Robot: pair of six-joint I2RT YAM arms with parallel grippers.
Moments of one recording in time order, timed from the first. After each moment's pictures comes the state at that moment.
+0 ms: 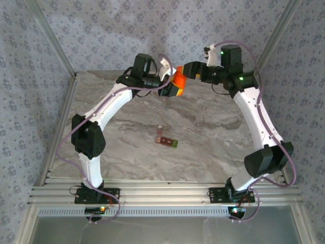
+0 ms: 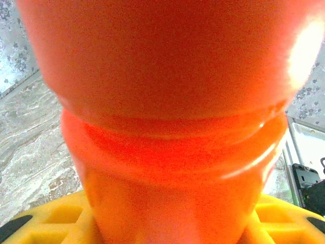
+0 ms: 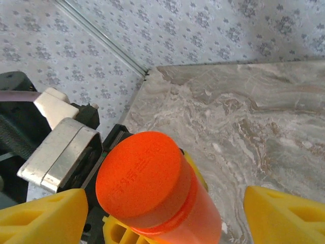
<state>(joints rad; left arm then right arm) -0.54 1.93 1.86 -0.44 0.86 0.16 0.24 1.56 1.76 -0.66 -0.61 0.41</state>
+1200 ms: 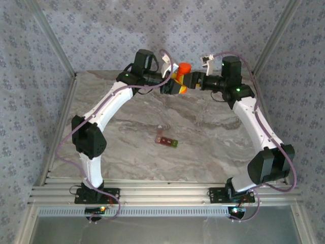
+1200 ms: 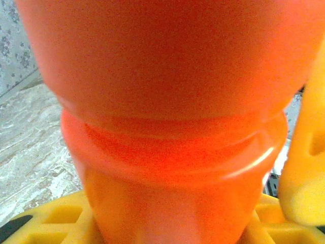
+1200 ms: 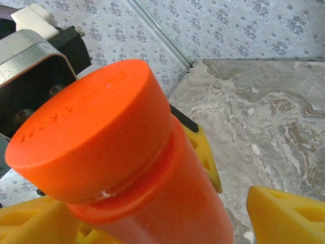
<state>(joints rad) -0.56 1.94 1.95 -0.48 0.92 0.10 0.23 1.49 1.46 -0.34 -0.83 0.42</state>
